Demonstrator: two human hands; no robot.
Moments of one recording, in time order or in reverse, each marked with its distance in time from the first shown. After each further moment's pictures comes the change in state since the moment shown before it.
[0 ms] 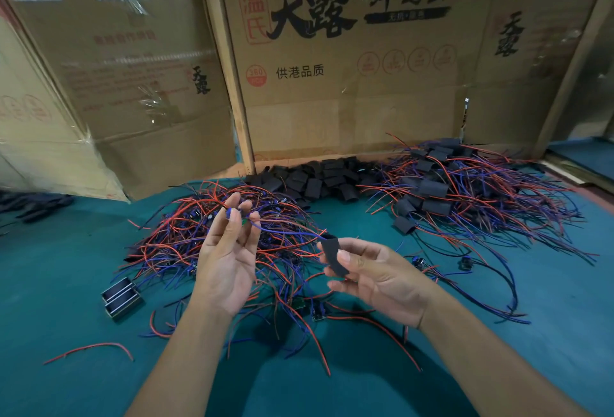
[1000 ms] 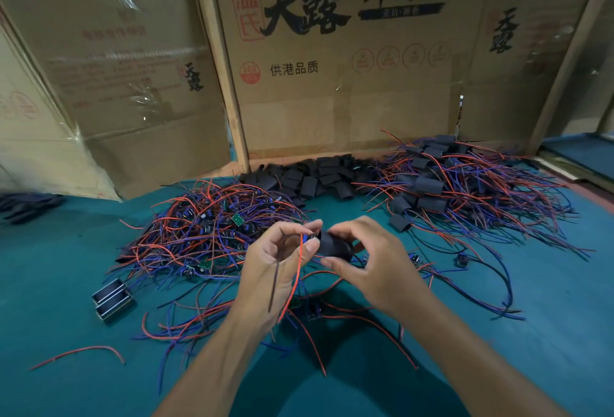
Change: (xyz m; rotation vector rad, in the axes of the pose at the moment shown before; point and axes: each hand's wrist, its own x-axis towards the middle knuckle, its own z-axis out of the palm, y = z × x) left_hand -0.033 -0.041 0.026 0.590 -0.303 0.046; right_hand 0.000 -0.003 0.003 -1.243 0.343 -0.673
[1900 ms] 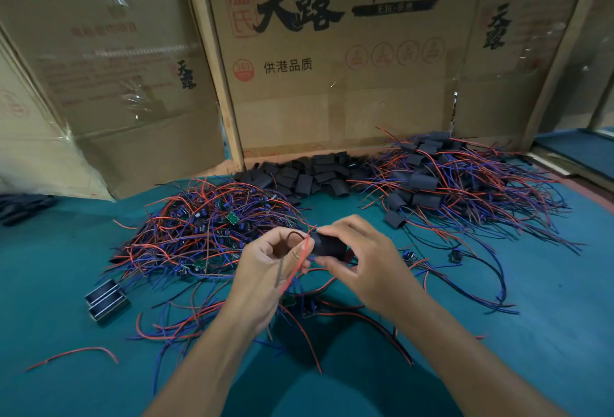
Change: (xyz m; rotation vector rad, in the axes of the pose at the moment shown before) left_hand -0.003 0.000 -0.002 0.002 -0.017 -0.097; right_hand -0.002 -0.005 -0.001 -0.108 -0.066 -0.067
